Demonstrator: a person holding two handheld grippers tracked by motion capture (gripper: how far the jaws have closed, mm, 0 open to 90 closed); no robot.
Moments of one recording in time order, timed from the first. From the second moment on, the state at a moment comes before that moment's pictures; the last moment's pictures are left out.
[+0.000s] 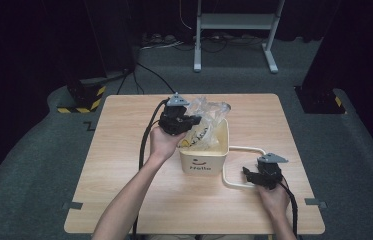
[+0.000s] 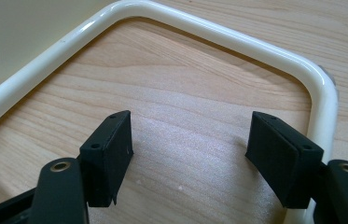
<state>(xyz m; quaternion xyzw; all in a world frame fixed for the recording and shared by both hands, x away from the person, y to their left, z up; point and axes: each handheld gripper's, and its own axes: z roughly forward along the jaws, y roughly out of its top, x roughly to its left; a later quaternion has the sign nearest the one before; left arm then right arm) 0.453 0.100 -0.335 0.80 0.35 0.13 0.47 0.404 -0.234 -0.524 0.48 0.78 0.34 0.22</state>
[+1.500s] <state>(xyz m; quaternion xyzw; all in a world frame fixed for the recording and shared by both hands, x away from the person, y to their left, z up) 0.438 0.158 -0.300 0.74 0.38 0.17 0.52 0.403 -0.234 -0.524 0.48 0.78 0.34 0.22</state>
